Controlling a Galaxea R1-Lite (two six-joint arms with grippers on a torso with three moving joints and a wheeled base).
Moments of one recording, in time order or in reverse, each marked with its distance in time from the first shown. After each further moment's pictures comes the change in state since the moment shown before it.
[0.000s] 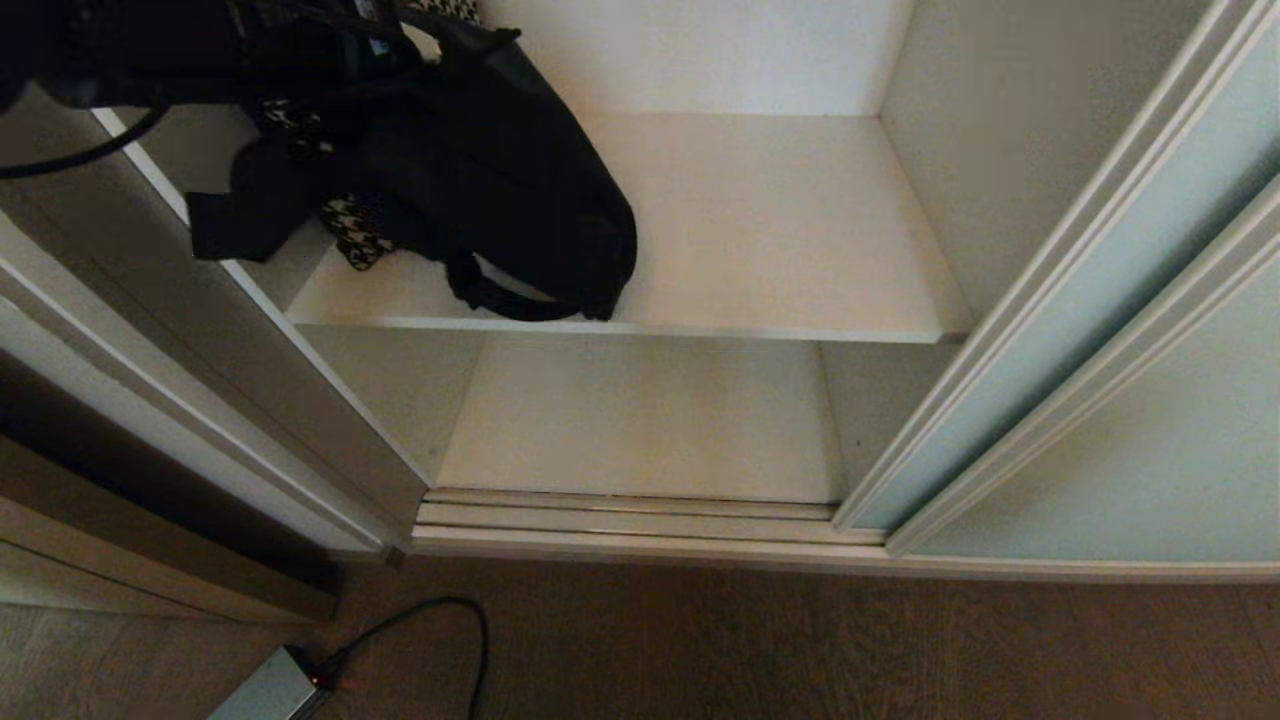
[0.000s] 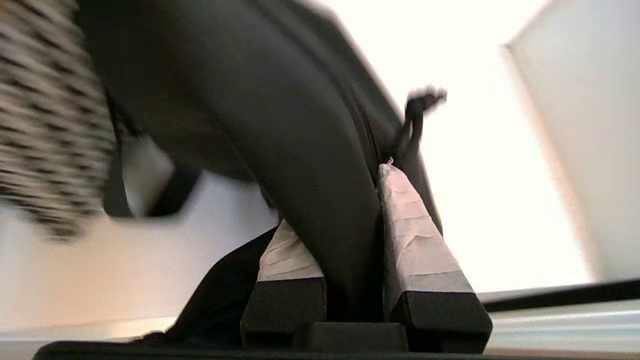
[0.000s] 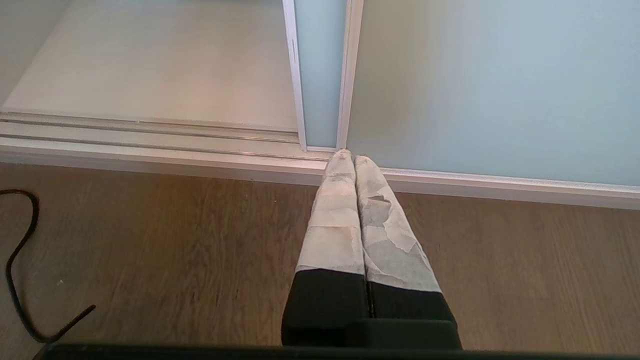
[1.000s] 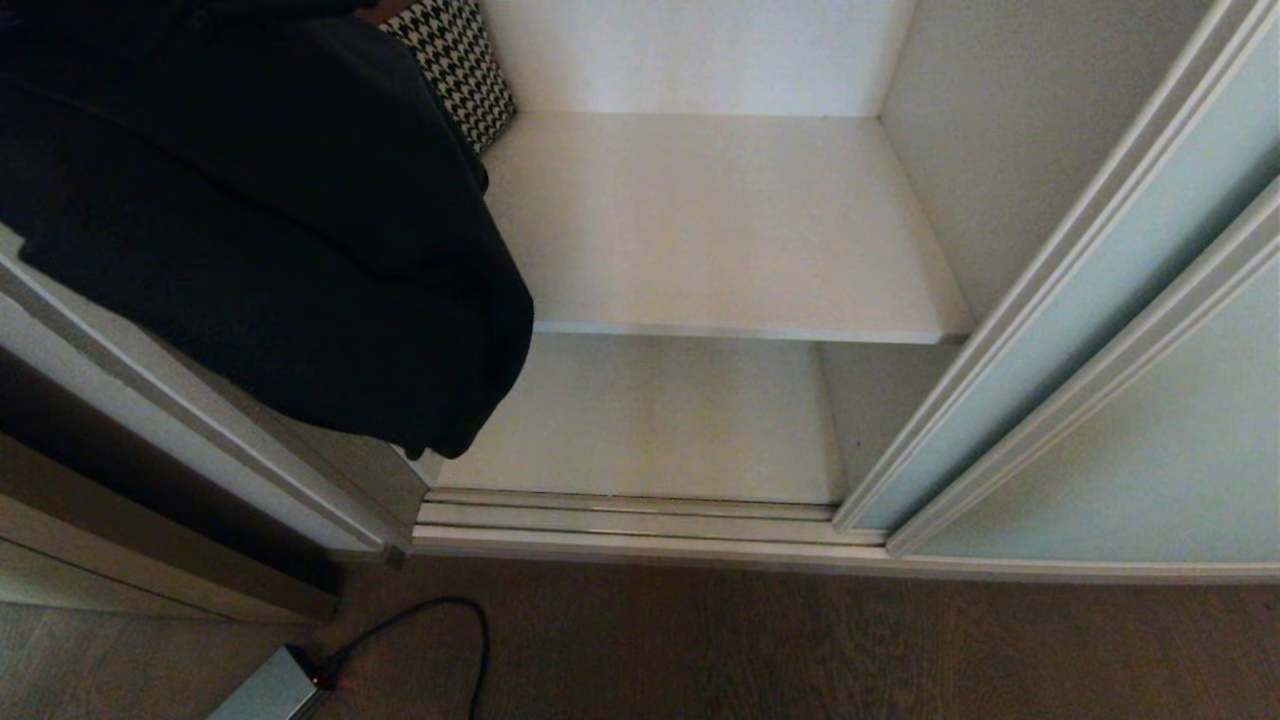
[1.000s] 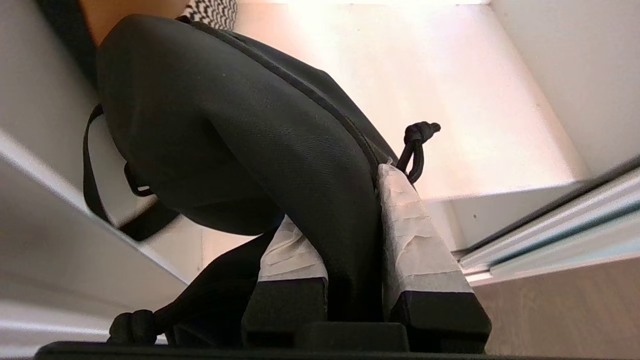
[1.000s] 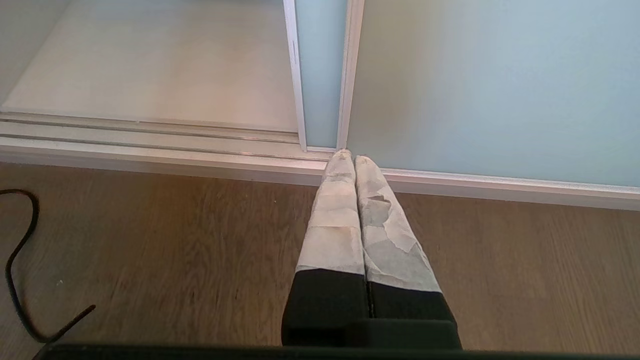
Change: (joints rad) left arm -0.039 -0.461 0.228 0.244 0.026 0.184; right arm 0.000 0.000 0.000 0.000 0.000 0.000
